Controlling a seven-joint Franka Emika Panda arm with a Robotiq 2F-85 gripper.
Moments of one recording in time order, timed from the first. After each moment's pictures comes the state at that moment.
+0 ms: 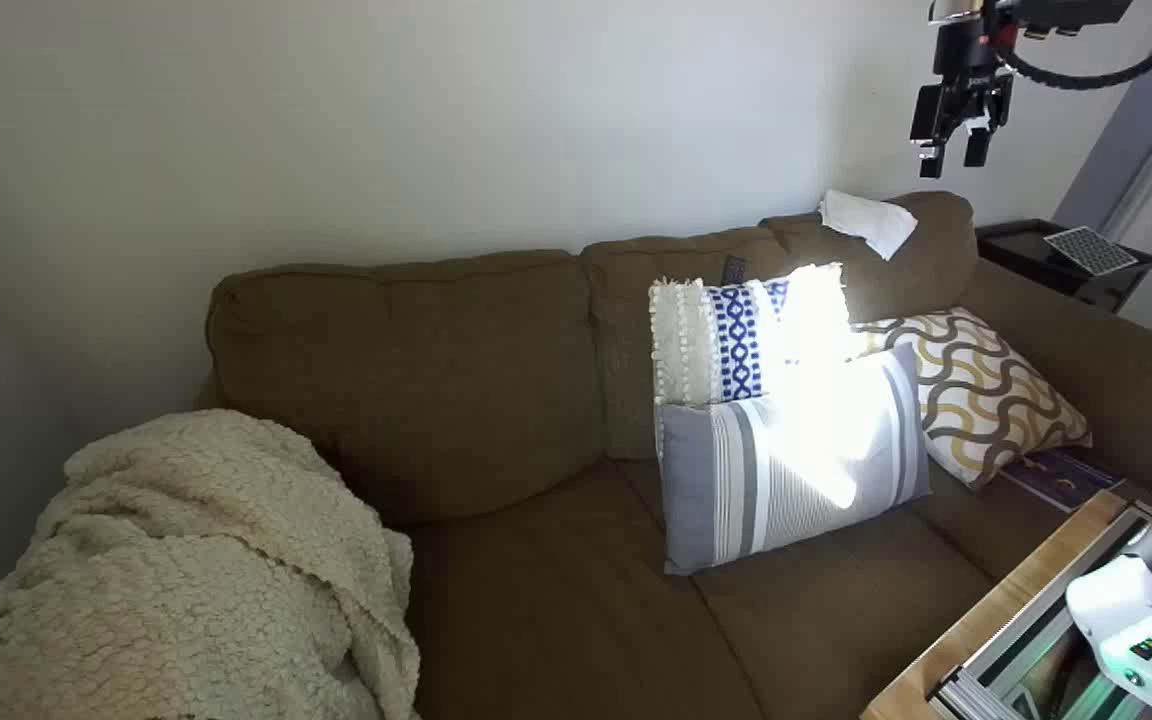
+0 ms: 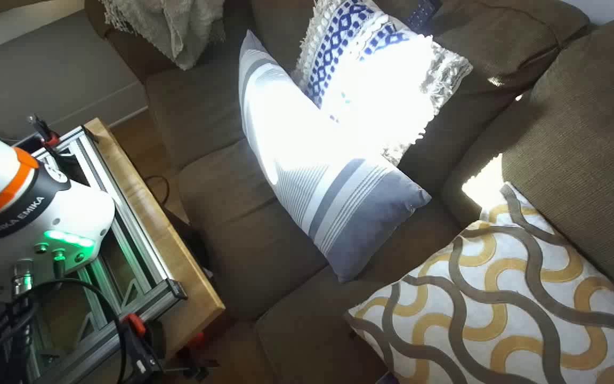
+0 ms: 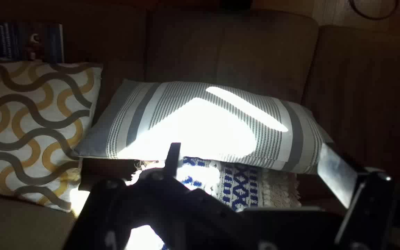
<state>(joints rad) -0.03 -0.30 0.00 -2.03 -0.09 1.52 0.00</state>
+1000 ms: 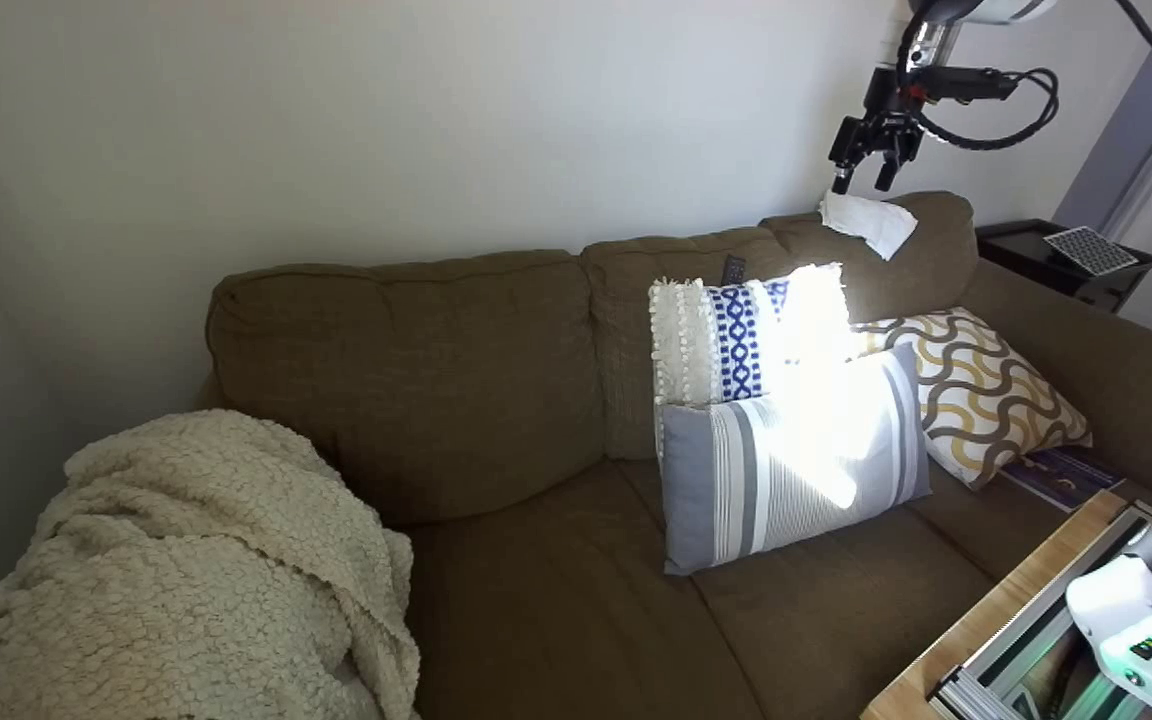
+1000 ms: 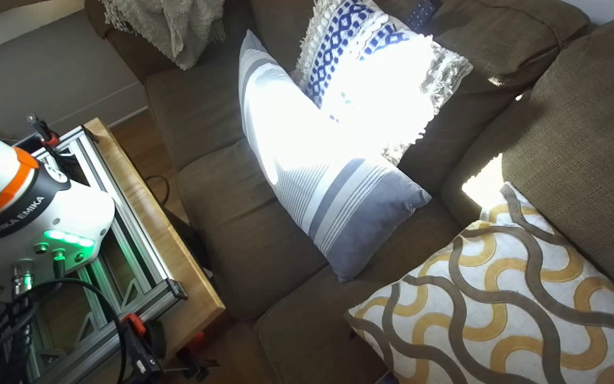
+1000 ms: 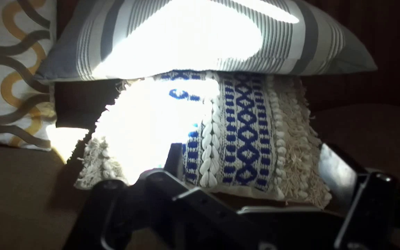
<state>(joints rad) -0.05 -0.08 -0.07 -2.00 0.00 1.94 -0.02</state>
